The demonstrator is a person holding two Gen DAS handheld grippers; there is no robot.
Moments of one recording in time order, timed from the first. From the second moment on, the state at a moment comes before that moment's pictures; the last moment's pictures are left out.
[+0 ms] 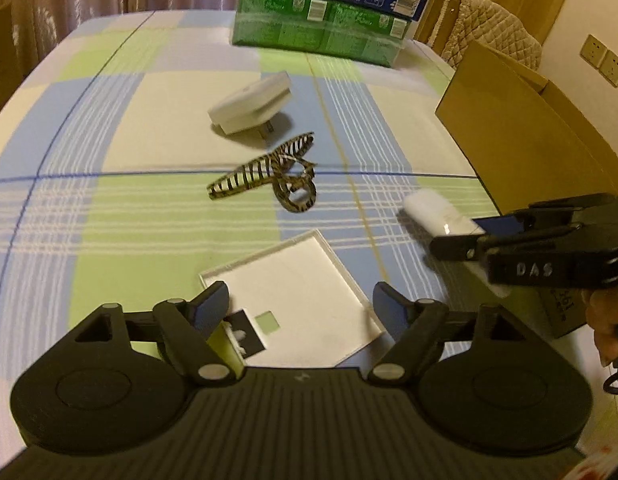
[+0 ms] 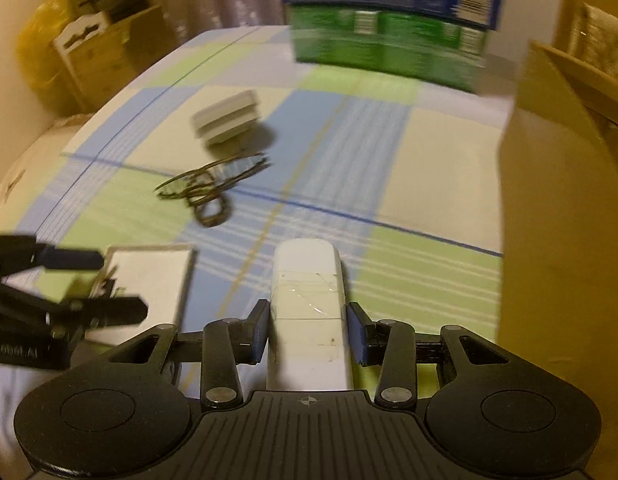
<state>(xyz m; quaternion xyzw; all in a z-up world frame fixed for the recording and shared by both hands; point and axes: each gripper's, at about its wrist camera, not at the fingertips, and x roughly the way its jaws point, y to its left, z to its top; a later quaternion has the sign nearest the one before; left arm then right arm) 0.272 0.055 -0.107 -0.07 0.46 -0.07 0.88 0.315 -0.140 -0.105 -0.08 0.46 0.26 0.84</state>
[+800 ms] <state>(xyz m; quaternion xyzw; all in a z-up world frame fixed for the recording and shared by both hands) 0.258 0.013 -0.119 0.11 0.42 -0.03 0.90 0.327 -0.139 -0.087 -0.04 0.44 0.26 0.86</state>
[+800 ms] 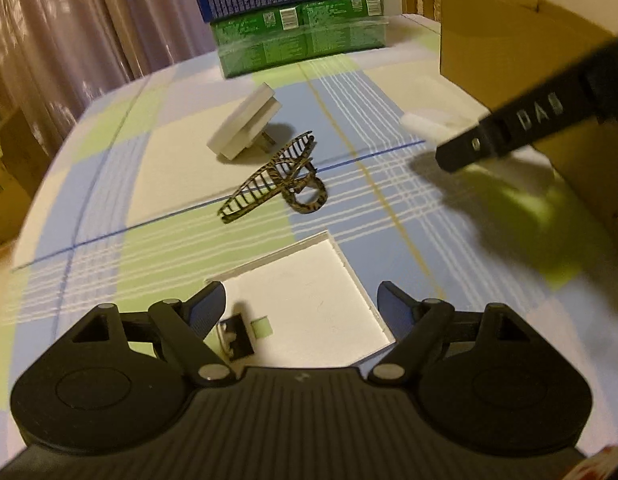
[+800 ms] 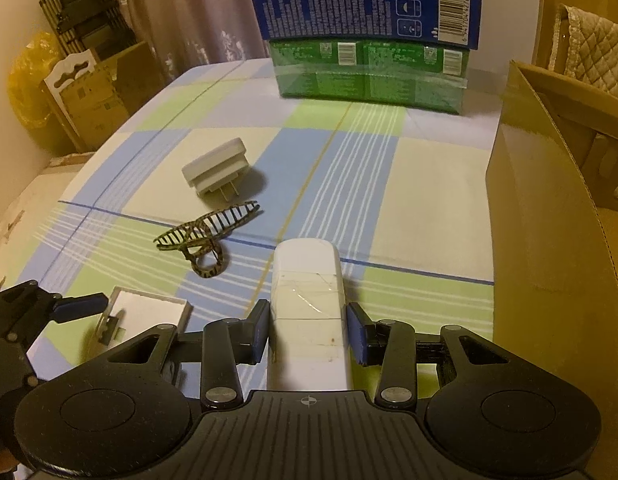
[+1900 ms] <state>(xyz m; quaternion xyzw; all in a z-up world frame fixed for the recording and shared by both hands) 0.269 0.072 -0.101 0.02 0.39 0.00 0.92 0.333 -0.140 -0.085 -0.03 0.44 0.27 0.86</state>
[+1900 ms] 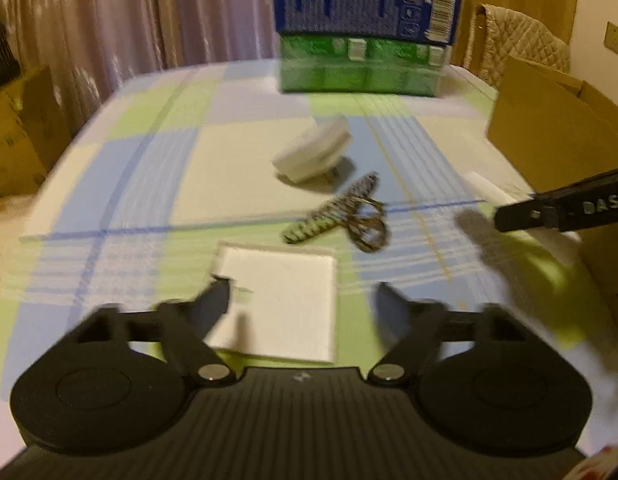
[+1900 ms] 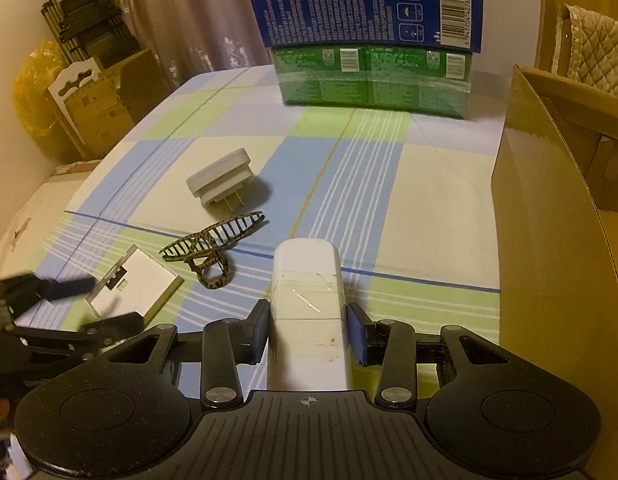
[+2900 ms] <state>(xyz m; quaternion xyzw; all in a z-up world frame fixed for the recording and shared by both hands) 0.294 0.080 -0.108 0.00 0.44 -0.04 0.90 0.329 -0.129 -0.076 -0.03 0.43 0.27 0.86</state>
